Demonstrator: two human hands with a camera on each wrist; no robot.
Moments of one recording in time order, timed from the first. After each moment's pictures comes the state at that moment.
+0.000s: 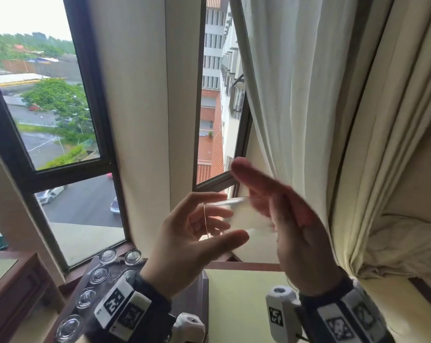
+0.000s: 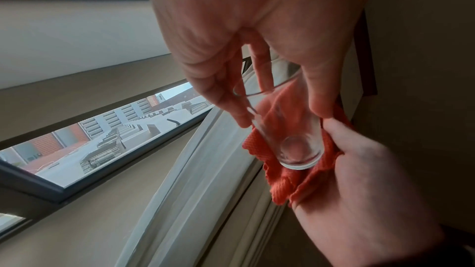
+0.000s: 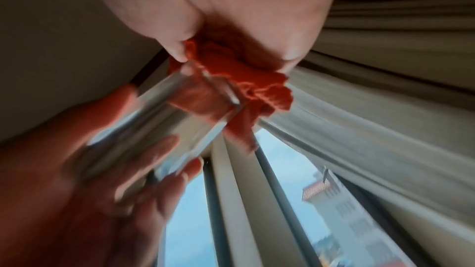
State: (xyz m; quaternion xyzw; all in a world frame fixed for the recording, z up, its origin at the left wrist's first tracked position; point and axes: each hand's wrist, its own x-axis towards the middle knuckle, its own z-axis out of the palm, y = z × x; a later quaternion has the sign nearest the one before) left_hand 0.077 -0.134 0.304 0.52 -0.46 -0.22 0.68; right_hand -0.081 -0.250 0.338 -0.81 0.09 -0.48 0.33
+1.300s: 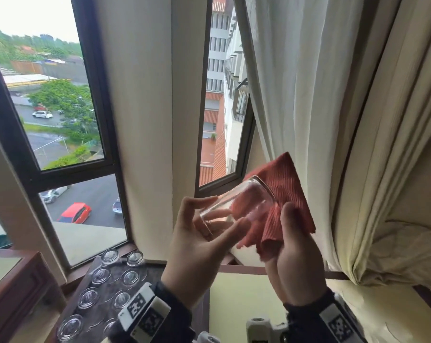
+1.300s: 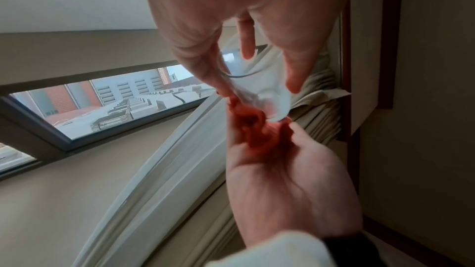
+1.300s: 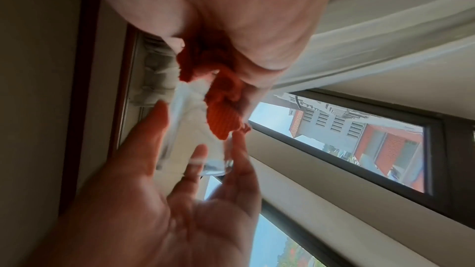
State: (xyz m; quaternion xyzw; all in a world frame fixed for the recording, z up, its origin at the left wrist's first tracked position) left_hand 0.051 -0.147 0.303 0.49 -0.36 -0.26 0.75; right_hand -0.074 -0.249 0.301 -0.63 0.25 -0.47 0.57
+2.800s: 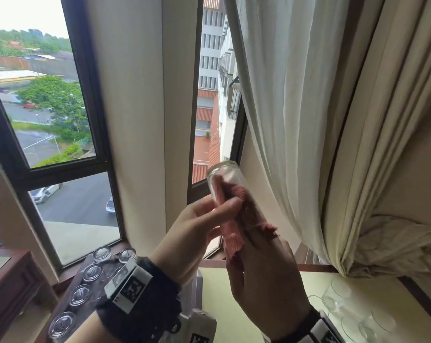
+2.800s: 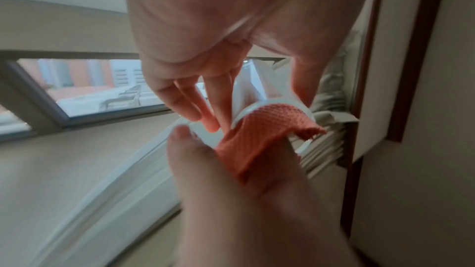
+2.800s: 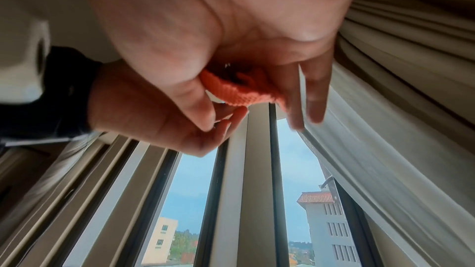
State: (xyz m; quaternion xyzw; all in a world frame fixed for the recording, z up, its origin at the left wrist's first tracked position) left_hand 0.063 -0.161 0.311 0.44 -0.41 -0.42 0.68; right_hand -0.088 -0.216 0.292 -0.89 0.22 -0.39 0.00
